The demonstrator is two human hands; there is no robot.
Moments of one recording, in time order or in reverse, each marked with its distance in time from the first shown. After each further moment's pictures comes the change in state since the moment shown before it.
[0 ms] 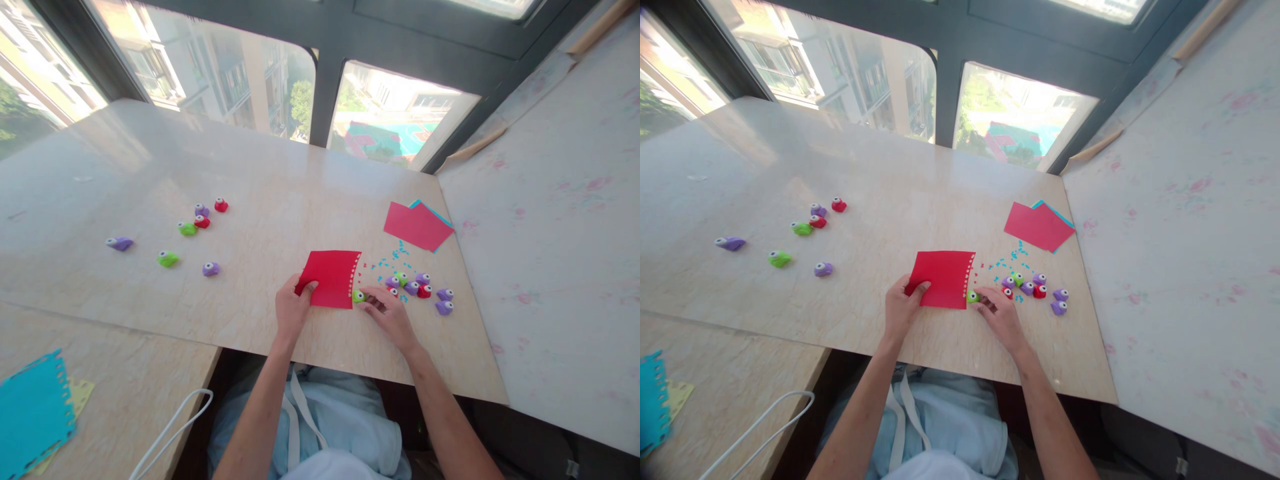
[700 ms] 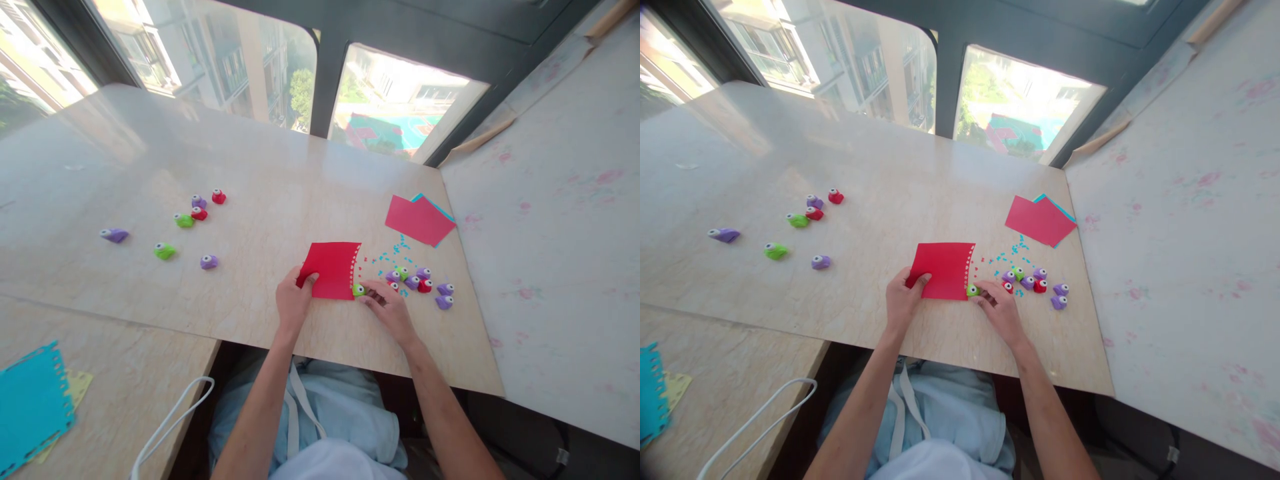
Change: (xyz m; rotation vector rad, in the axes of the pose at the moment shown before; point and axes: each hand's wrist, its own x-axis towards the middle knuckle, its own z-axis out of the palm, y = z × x) left_hand 0.001 0.001 0.005 0.077 0.033 -0.019; right_hand 0.001 0.002 0.000 -0.035 0.005 -0.030
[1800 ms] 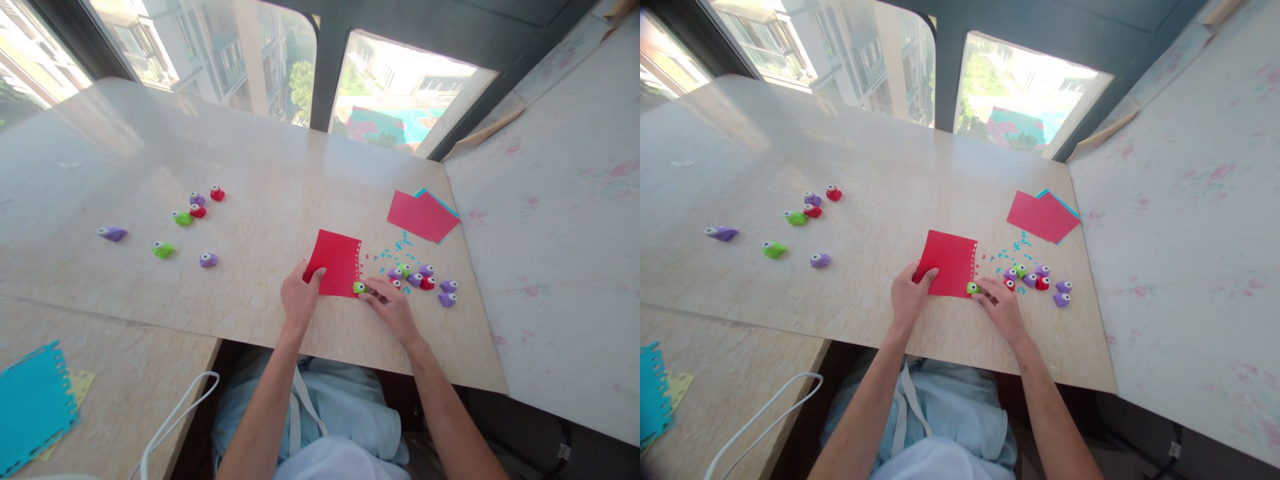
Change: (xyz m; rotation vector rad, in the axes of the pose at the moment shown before) left_hand 0.001 0.007 0.009 0.102 -0.010 -0.043; right_hand -0.001 -0.001 0.001 -0.010 -0.013 0.001
